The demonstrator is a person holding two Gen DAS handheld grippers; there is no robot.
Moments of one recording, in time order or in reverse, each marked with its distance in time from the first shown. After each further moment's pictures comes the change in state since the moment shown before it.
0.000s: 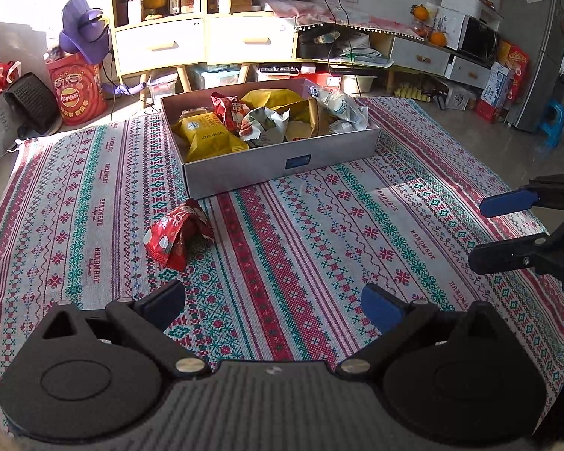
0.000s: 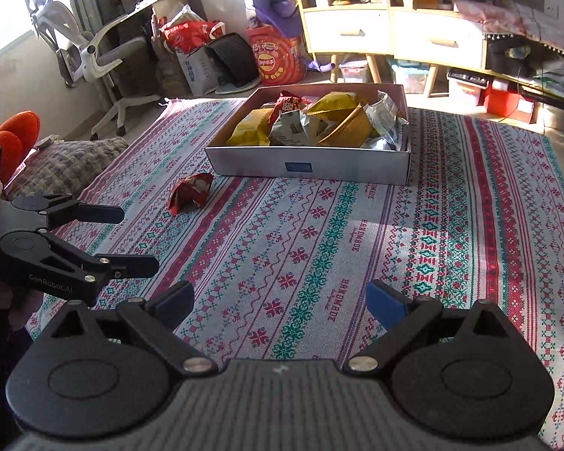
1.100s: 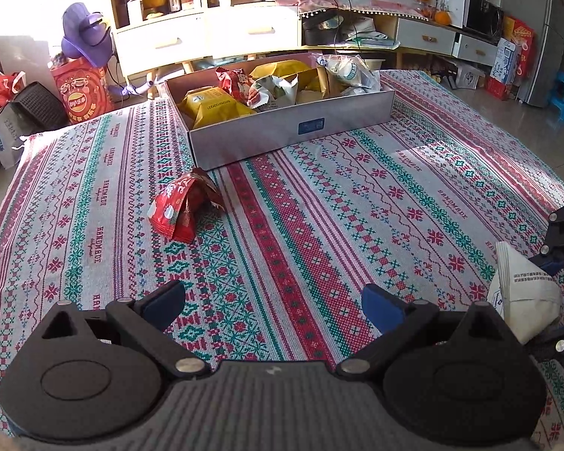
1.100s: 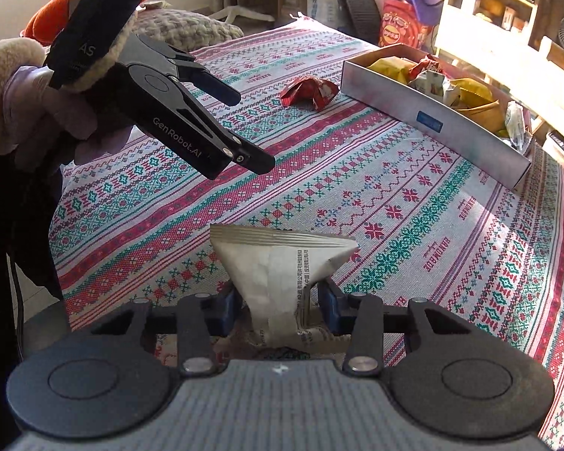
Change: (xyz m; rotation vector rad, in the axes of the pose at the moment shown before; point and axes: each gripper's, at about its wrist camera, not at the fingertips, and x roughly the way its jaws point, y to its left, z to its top) left arm 0.023 0.002 -0.023 0.052 0.004 0.082; right arm 0.011 0.055 -0.052 -0.447 0.141 0.089
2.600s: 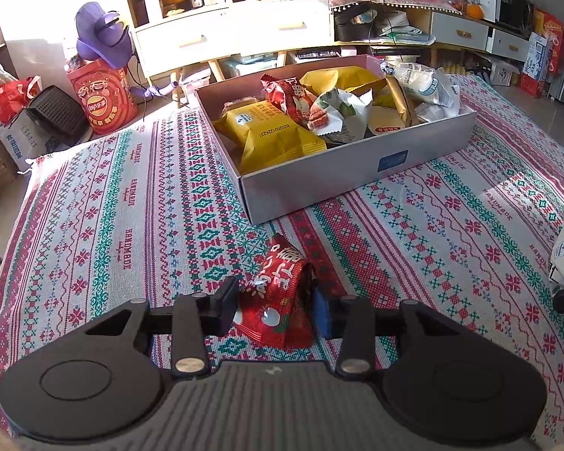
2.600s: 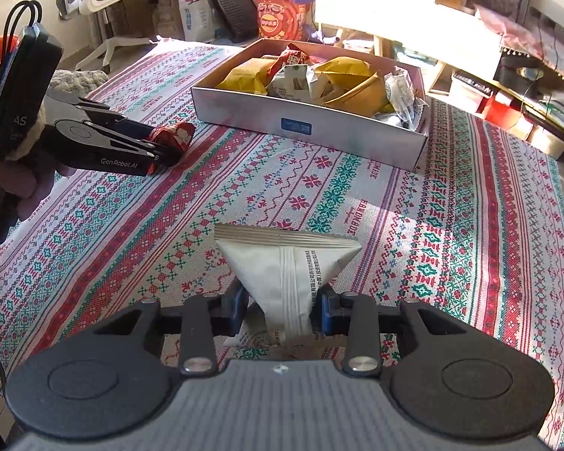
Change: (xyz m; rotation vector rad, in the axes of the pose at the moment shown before) left arm 0.049 0.032 0.054 -0.004 0.033 0.078; right arm 0.013 -0.067 0.033 0.330 0.008 -0.209
